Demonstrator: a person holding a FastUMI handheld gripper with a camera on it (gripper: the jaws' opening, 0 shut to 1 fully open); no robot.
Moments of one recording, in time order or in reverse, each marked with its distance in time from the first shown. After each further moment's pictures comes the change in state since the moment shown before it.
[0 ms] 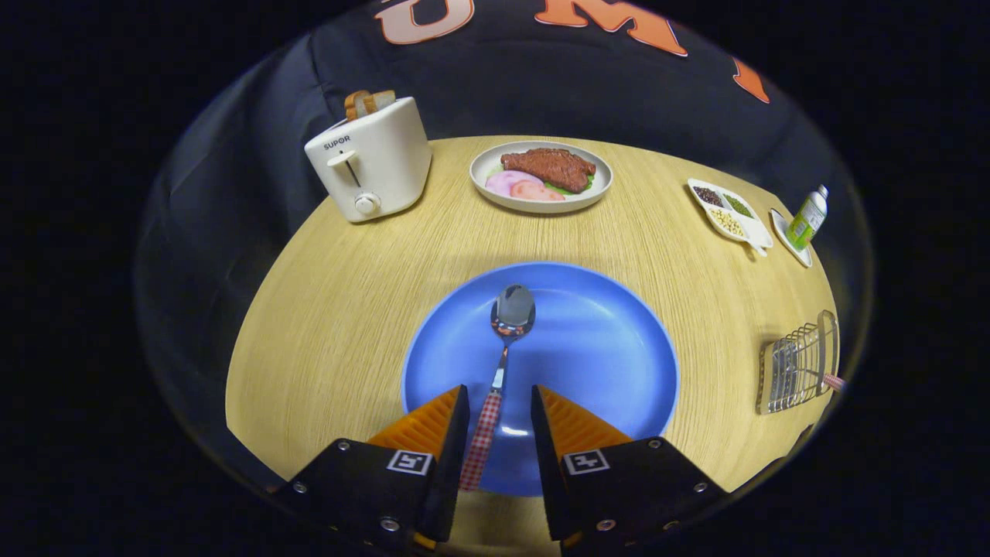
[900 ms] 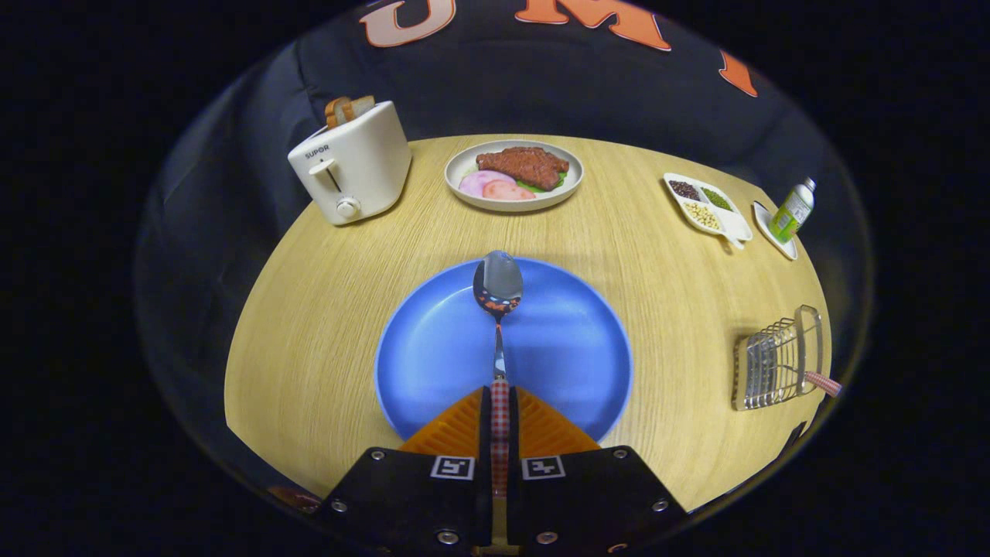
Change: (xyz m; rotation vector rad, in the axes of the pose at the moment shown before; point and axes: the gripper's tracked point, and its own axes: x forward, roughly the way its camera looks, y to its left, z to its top) arm -0.040 -0.047 0.012 0.034 -0.020 -0.042
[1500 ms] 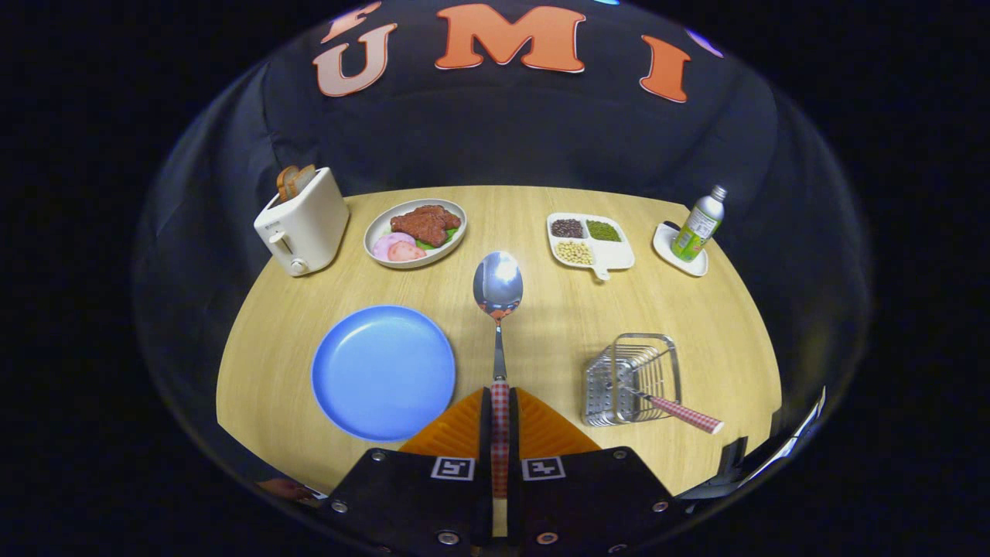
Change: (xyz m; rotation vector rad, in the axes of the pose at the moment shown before) arm -0.087 -0.153 0.019 0.045 -0.084 -0.130
